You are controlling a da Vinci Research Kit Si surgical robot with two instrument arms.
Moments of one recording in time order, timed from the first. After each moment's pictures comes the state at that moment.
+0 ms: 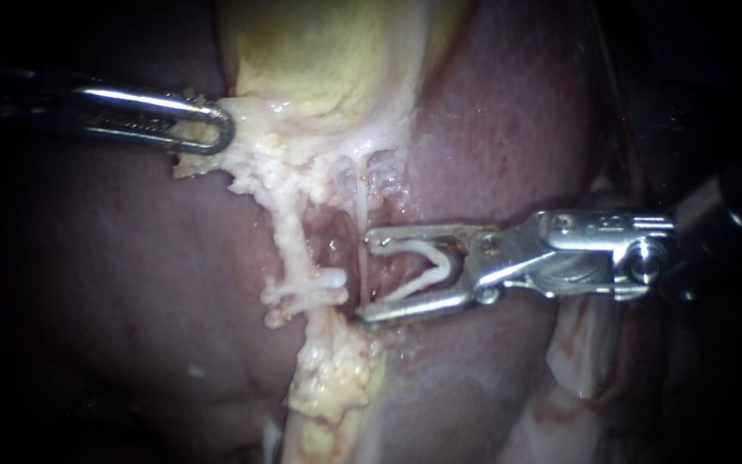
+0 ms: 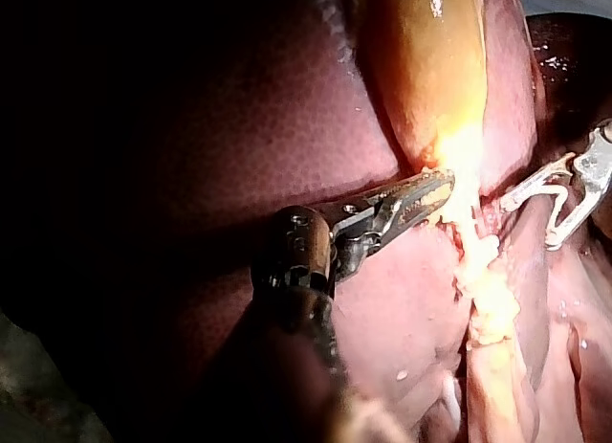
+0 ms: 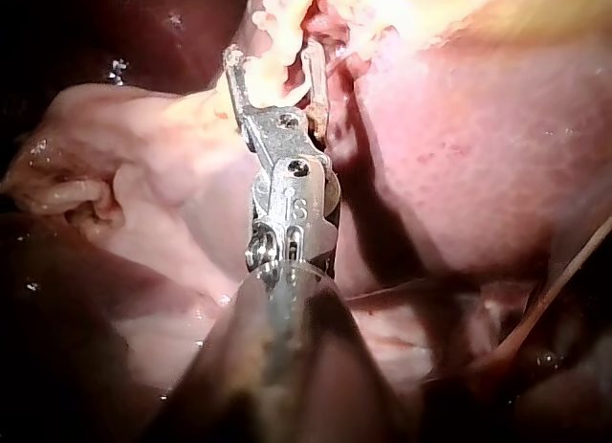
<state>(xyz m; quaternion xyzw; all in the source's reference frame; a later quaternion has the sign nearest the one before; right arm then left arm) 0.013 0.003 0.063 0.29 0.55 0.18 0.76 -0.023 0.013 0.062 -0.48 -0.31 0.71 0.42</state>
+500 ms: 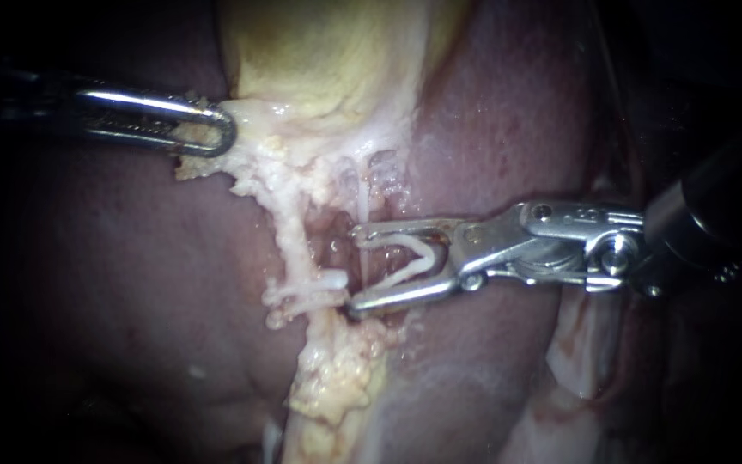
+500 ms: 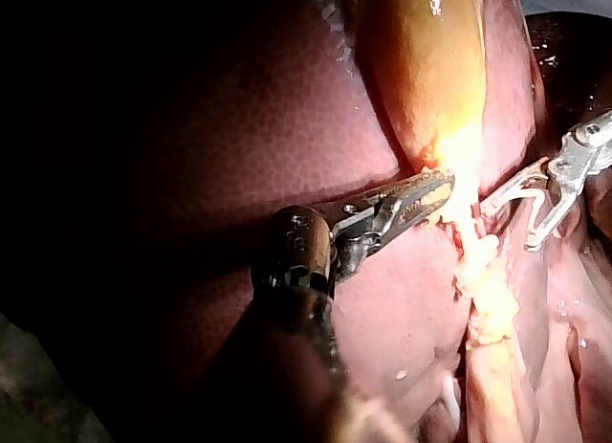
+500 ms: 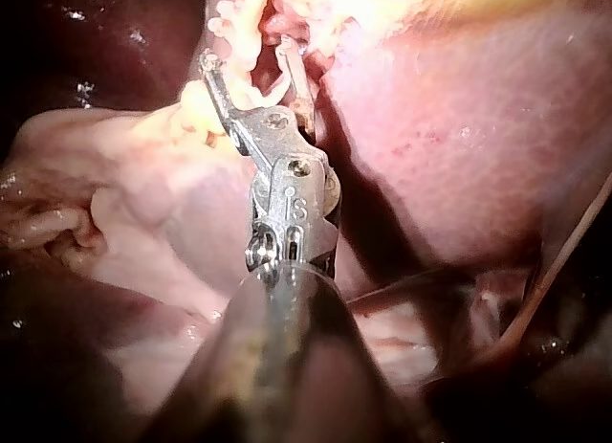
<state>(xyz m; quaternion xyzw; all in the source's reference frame) 0.014 0.003 0.068 0.33 0.56 0.19 0.74 -0.023 0.013 0.062 -0.48 -0.31 0.71 0.42</state>
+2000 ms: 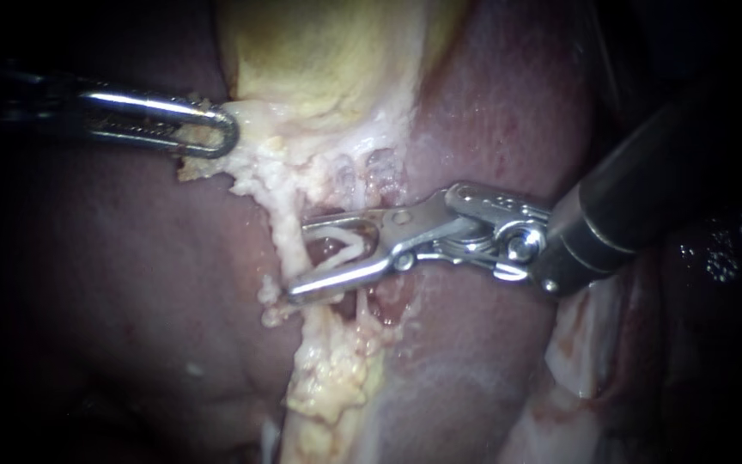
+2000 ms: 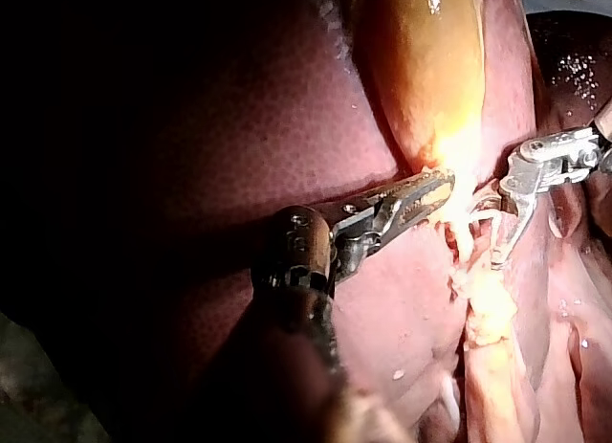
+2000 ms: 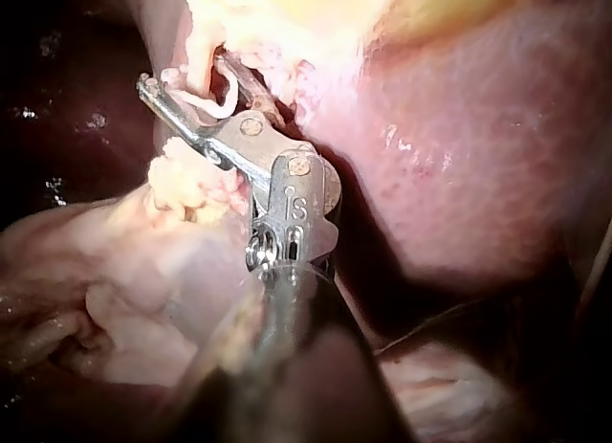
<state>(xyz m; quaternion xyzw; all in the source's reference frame) 0.021 0.005 0.072 0.39 0.61 0.20 0.66 -0.024 0.013 0.062 -0.48 -0.31 0.71 0.42</state>
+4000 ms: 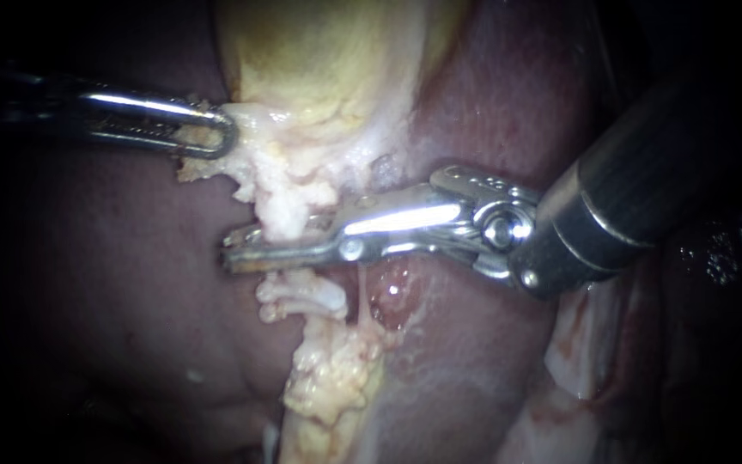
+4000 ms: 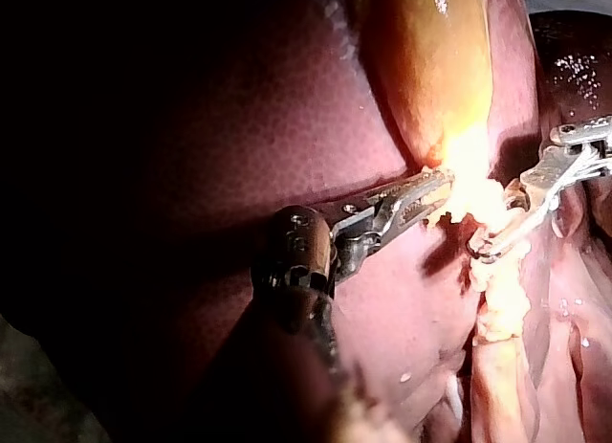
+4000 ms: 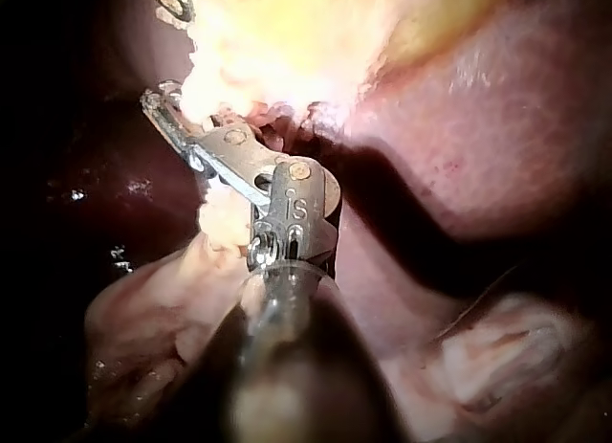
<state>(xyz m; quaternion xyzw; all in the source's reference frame) 0.022 0.006 0.064 0.45 0.58 0.28 0.62 -0.023 0.013 0.063 -0.48 -0.31 0.71 0.42</state>
